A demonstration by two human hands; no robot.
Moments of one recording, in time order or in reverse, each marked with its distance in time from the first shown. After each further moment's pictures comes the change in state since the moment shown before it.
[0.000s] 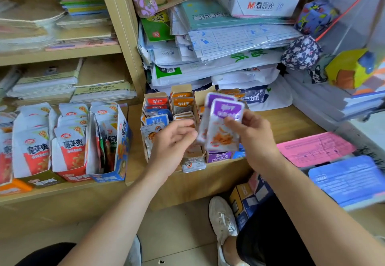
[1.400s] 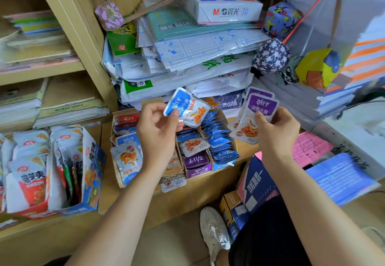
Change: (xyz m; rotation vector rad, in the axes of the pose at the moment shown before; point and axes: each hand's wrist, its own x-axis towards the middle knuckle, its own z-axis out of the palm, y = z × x) left_hand 0.065 0.017 0.057 -0.136 0.345 0.363; right_hand 0.039 -0.008 -0.077 -0.262 0.648 -0.131
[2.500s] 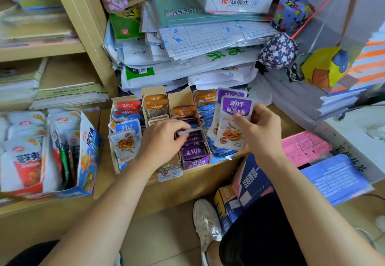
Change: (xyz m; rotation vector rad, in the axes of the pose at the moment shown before) left_hand -0.004 -0.035 -0.022 0.822 -0.554 0.258; right_hand -0.014 0.001 0.004 0.034 -0.423 -0.064
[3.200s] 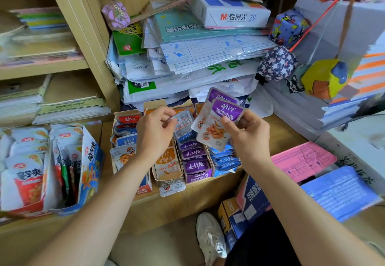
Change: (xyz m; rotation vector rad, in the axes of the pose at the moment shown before) left_hand 0.041 -0.013 -0.013 -0.198 0.324 -0.189; right_hand 0.012 -0.001 0.030 0.113 -0.004 -0.122
